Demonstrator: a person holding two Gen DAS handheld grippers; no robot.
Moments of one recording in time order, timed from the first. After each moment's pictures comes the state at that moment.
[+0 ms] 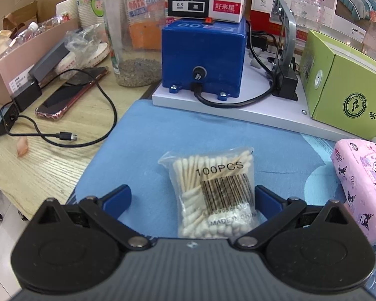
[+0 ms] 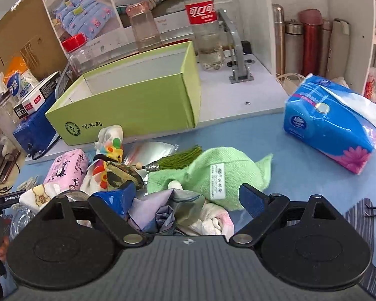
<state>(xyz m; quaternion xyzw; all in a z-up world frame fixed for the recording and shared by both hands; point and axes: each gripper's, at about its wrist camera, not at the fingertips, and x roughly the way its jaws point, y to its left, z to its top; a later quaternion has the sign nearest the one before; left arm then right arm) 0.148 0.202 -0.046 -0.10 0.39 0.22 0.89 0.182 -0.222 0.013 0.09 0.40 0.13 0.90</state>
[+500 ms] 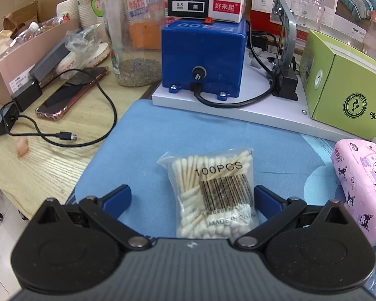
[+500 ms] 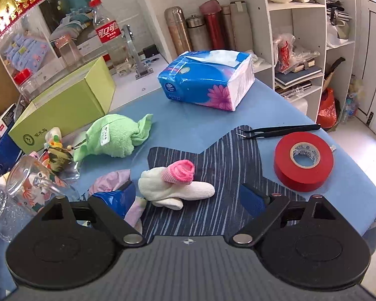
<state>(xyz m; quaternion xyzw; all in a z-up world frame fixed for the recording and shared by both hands) 0.148 0.201 -0.047 -0.10 0.39 0.22 0.89 0.094 -0.303 -0.014 0.13 0.39 0.02 0.91</state>
